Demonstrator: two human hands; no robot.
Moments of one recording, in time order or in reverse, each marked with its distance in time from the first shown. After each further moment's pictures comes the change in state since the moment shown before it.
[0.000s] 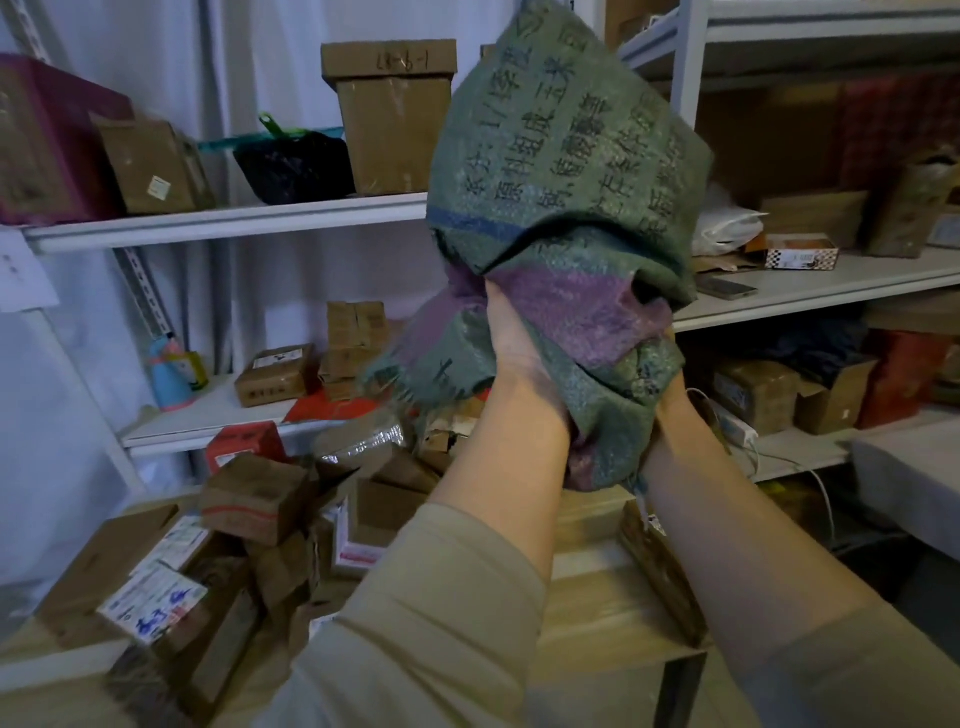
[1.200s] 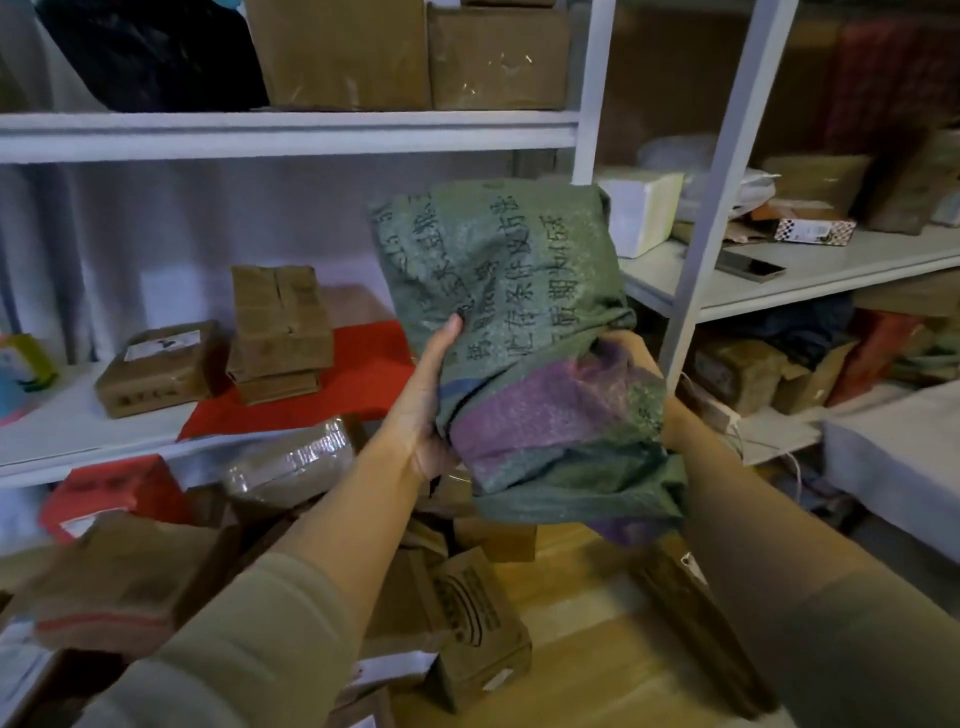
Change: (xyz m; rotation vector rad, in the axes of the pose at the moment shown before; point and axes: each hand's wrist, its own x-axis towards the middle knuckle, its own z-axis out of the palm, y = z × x) left_hand 0.132 0.099 -0.177 0.563 0.165 -0.306; right_hand 0.165 0.085 0.036 -0.527 0.069 0.103
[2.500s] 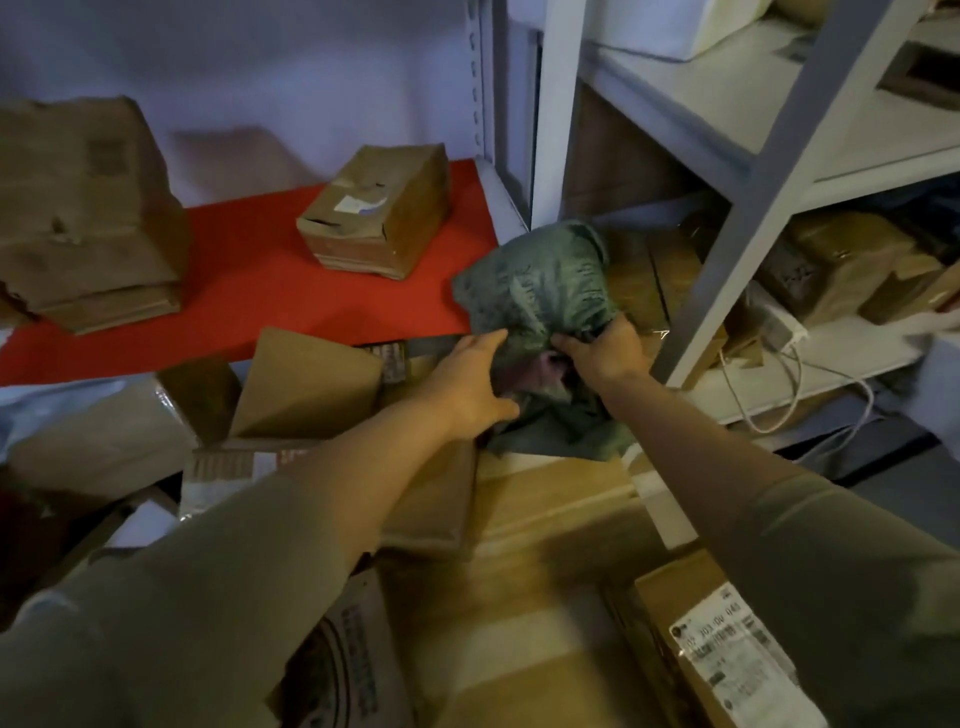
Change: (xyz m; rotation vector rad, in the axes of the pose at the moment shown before) left_hand 0.280 -0.144 -0.002 1.477 0.004 -0.090; right_hand 0.286 0.189 -0.104 -0.660 0.133 0.204
